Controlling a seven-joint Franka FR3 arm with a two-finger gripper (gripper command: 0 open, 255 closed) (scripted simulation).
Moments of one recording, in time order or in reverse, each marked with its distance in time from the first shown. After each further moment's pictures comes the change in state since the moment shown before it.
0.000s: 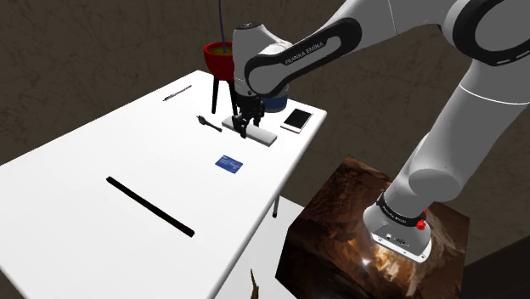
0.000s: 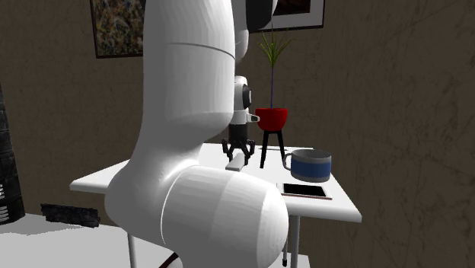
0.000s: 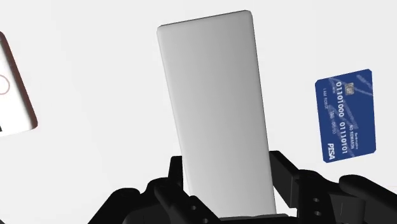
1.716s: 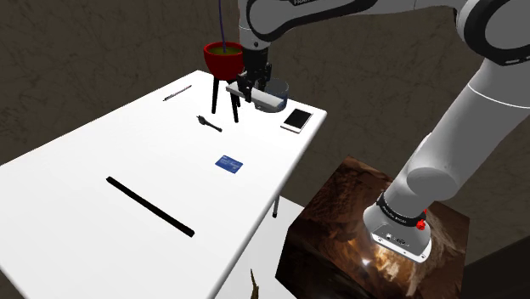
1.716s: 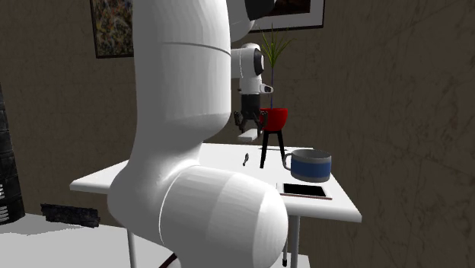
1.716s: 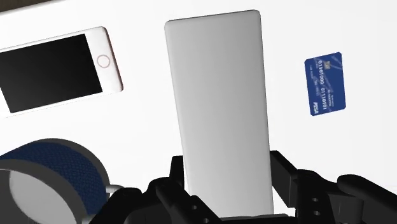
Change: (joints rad) arm -0.047 -0.065 -0.046 0.228 0.025 -0.289 -0.112
